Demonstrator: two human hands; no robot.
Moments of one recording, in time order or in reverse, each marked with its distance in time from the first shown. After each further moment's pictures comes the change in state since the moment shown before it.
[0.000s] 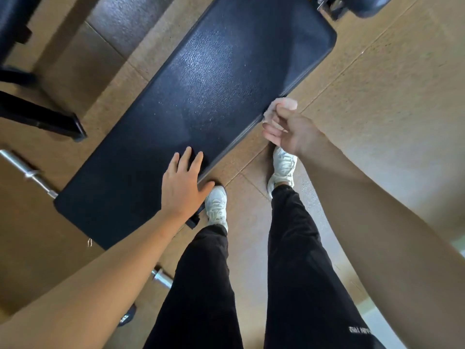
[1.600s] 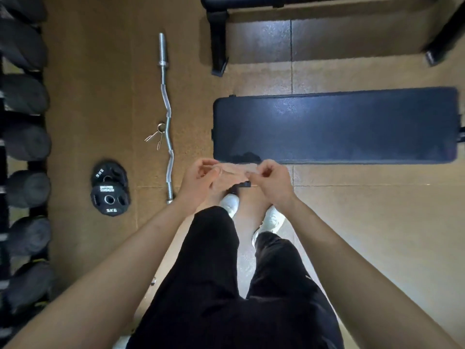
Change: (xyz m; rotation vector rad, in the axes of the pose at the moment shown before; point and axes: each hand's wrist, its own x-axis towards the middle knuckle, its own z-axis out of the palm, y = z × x) left_hand -0.357 -0.145 -0.016 -1.602 0.472 -0.742; right_hand -0.271 0.317 0.142 -1.264 -0.537 -0.605
